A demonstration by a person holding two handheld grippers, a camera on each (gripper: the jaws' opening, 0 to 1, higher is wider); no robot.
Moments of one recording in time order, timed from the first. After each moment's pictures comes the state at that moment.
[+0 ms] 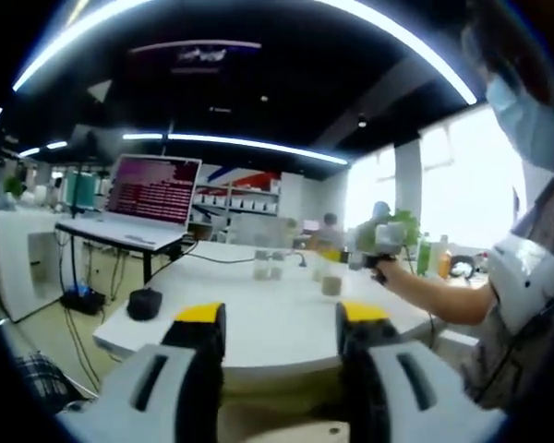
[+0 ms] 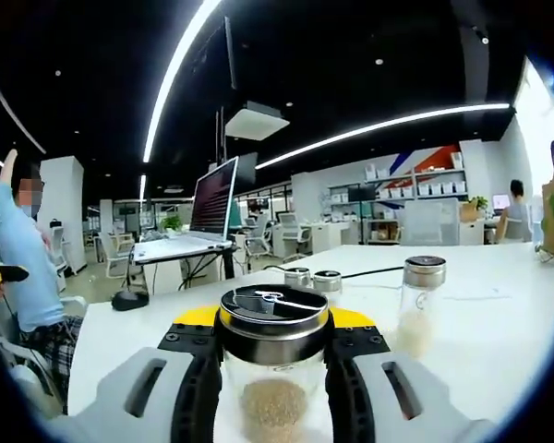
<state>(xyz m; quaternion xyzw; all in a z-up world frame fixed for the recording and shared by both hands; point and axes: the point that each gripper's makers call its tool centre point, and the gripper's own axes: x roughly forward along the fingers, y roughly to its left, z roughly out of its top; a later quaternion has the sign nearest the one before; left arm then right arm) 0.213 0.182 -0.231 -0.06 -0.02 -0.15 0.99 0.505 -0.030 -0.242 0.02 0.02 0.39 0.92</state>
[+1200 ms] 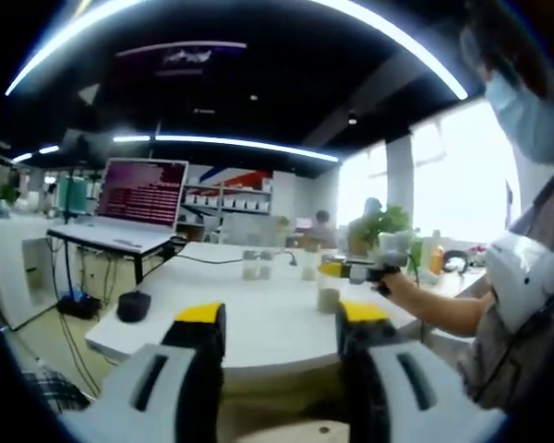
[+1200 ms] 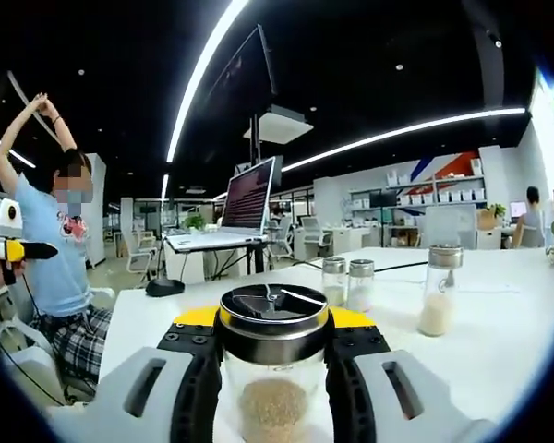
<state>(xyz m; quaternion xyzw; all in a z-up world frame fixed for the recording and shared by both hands) 0.208 0.165 -0.229 -0.05 -0.01 -0.16 0.99 0.450 -0.017 -0.256 -0.01 -0.01 0.43 0.90</state>
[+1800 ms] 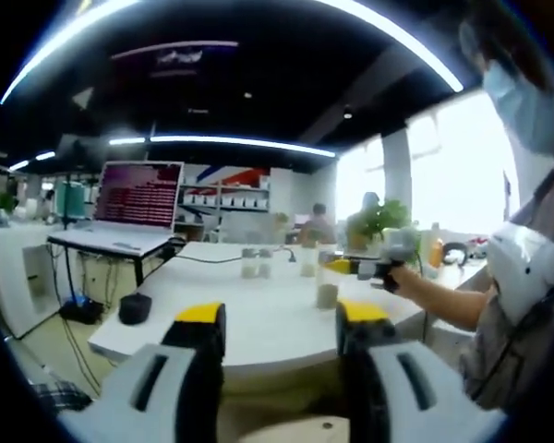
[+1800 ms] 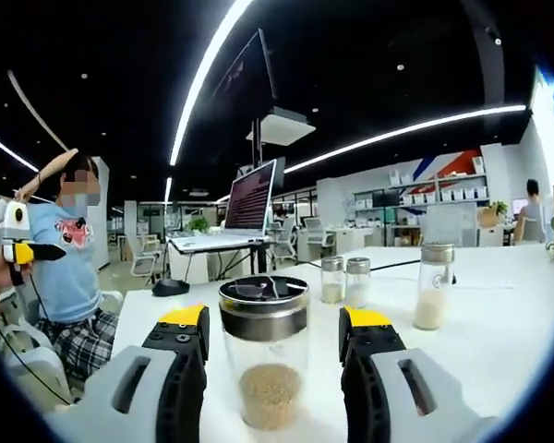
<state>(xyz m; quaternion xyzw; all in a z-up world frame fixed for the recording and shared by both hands) 0.205 0.165 -0.227 -0.03 -0.01 -0.16 0.99 0.443 -0.040 -0.250 0.02 0.00 0.44 0.90</state>
